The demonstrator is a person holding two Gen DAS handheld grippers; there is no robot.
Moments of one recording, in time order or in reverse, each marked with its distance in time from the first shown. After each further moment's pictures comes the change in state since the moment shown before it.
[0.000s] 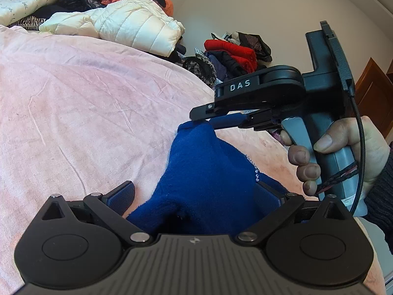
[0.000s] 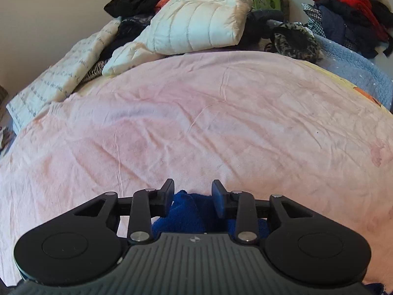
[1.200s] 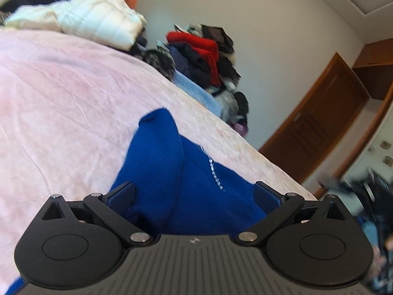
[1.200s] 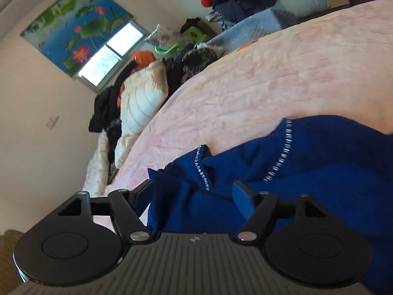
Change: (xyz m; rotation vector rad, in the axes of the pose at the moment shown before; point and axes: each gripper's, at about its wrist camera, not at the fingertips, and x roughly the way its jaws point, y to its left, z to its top) left arm -0.014 -0.019 0.003 0.039 0.034 -0.196; right arm -0.207 -0.121 -0.234 0.745 -0.397 0.205
